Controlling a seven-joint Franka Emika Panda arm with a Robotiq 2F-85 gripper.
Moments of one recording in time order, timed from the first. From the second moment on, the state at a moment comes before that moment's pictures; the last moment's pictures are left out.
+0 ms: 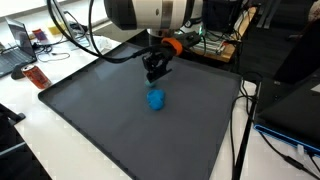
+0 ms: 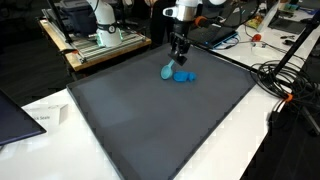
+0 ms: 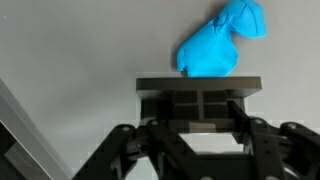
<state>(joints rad) -0.09 0.79 0.57 -1.49 2.50 4.20 -0.63</state>
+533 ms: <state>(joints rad) 0.07 0.76 0.45 -1.52 2.40 4.22 -0.63</state>
